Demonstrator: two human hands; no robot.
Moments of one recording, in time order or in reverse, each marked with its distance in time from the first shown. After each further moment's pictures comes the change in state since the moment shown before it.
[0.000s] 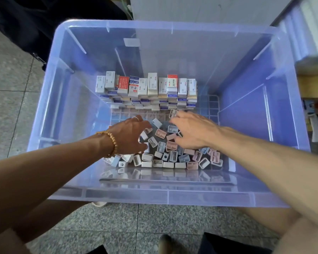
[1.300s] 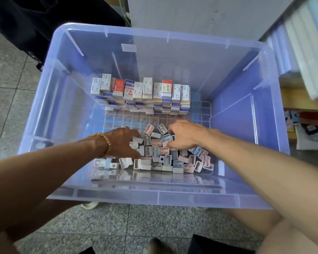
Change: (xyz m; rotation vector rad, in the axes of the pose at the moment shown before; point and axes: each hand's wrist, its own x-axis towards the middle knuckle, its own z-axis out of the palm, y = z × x) left_hand 0.006 -0.008 0.012 -0.192 -0.150 -0.150; right_hand 0.012 0.007 0.003 0.076 -0.148 0.091
